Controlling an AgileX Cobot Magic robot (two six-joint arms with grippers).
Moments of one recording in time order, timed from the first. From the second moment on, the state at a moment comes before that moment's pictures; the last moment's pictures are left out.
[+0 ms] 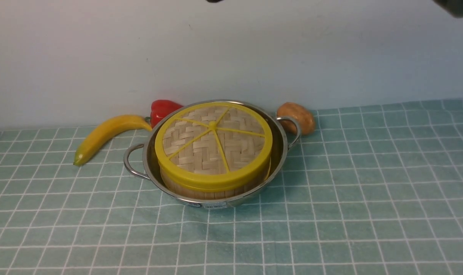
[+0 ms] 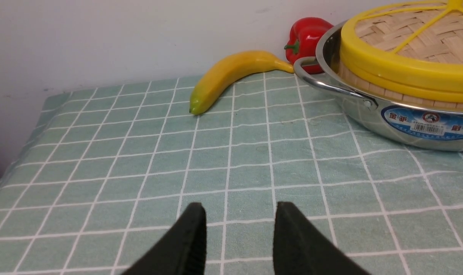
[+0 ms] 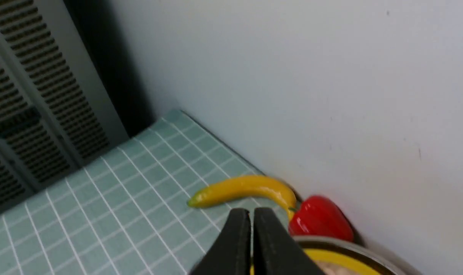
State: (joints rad) right arm 0.62 1.96 -2.21 0.39 0.92 -0.20; left arm 0.09 0.00 0.01 -0.09 0.34 0.21
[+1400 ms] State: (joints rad) right arm 0.18 0.75 -0.67 0.01 0.21 0.10; left arm 0.09 0.00 0.01 -0.09 0.34 0.21
